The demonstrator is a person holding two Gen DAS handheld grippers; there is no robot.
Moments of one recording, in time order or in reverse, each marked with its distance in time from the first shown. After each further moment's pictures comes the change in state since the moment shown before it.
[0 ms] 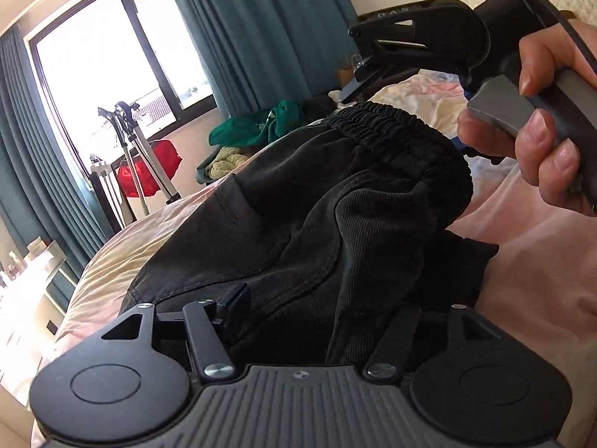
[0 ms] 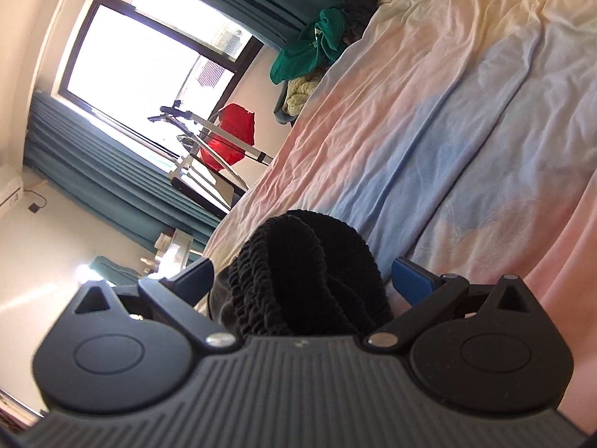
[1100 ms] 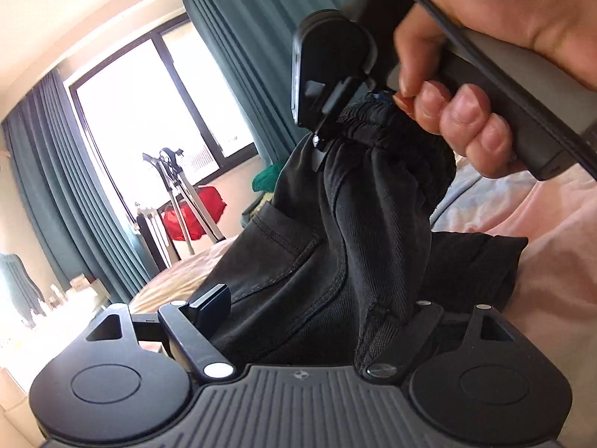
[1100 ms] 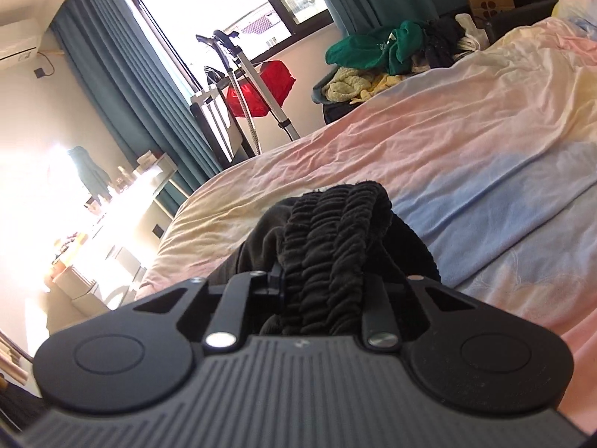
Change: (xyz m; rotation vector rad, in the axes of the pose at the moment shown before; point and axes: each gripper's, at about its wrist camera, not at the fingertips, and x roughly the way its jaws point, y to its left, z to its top) left arm -0.012 -0.004 -0.032 0.122 -0.204 0.228; right arm 0.026 0.107 -0.036 -0.444 0.040 -0.052
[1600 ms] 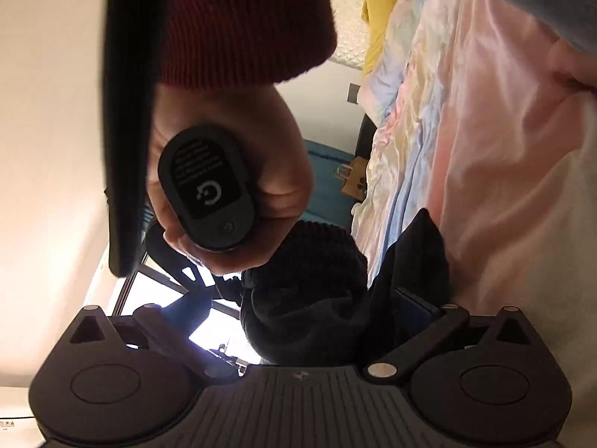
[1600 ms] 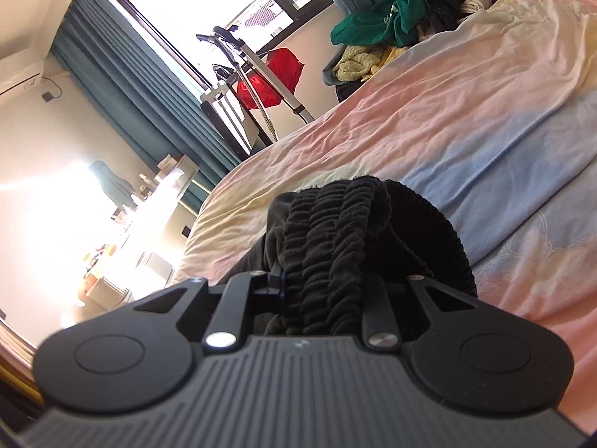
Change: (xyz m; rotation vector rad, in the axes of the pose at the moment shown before) left arm 0.003 -0.094 -0.040 0.622 -0.413 0.096; right arm 0.011 -0.023 -0.006 0.123 0.050 0.080
